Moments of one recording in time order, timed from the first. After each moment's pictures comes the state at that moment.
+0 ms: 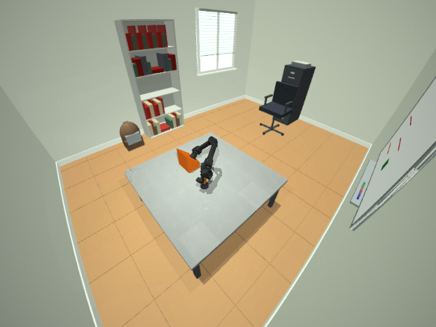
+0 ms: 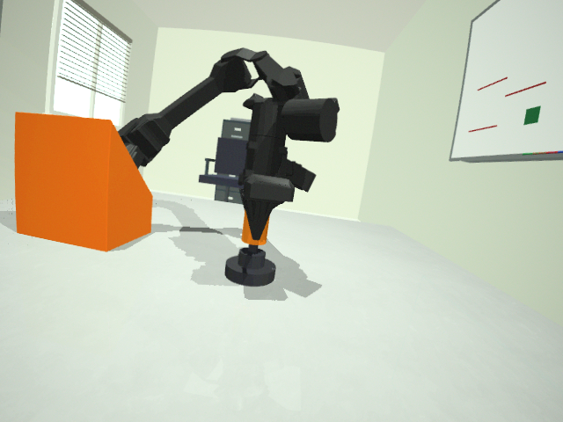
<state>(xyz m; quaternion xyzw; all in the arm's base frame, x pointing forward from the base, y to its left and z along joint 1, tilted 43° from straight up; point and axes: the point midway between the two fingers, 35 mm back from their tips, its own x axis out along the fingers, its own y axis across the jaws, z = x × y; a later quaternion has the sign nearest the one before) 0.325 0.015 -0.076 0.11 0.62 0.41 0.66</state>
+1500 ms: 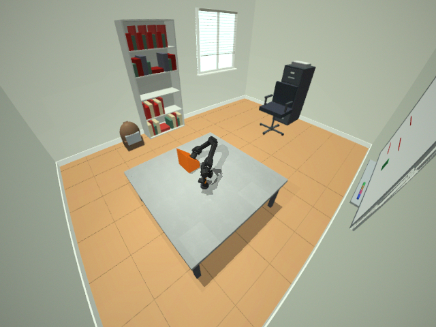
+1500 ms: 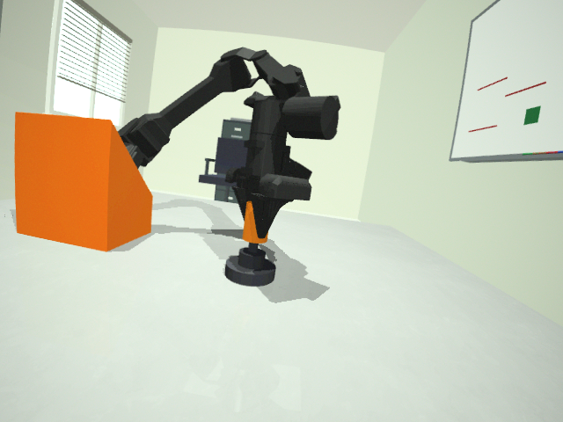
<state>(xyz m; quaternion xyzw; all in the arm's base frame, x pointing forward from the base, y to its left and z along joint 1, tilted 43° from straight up) 0.327 0.013 -0.073 0.00 0.55 0.50 0.67</state>
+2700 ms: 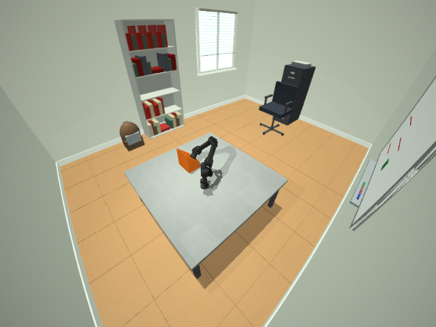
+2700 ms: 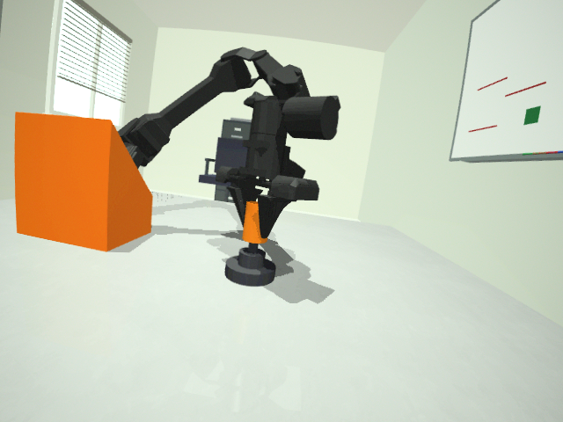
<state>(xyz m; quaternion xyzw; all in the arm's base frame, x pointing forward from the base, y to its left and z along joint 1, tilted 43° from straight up) 0.326 0.013 -0.073 -0.08 0.48 0.57 0.66</state>
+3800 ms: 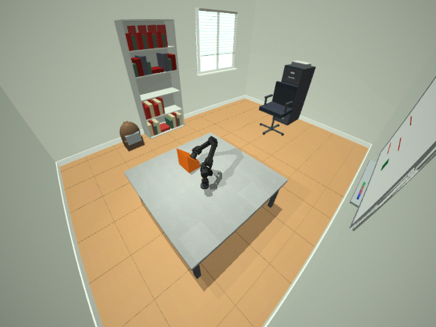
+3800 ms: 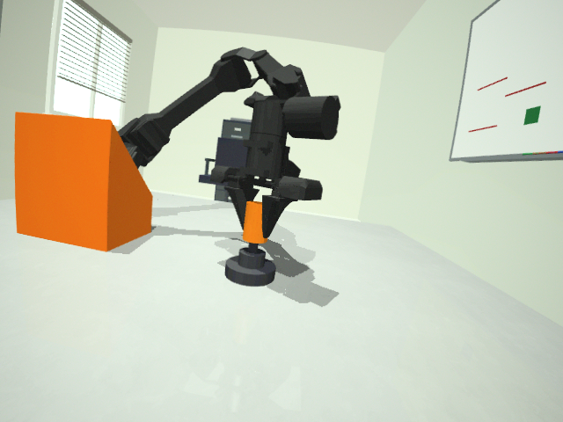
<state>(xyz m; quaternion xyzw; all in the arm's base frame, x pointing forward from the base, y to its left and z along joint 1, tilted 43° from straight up) 0.327 0.013 -0.073 -0.14 0.43 0.61 0.65</state>
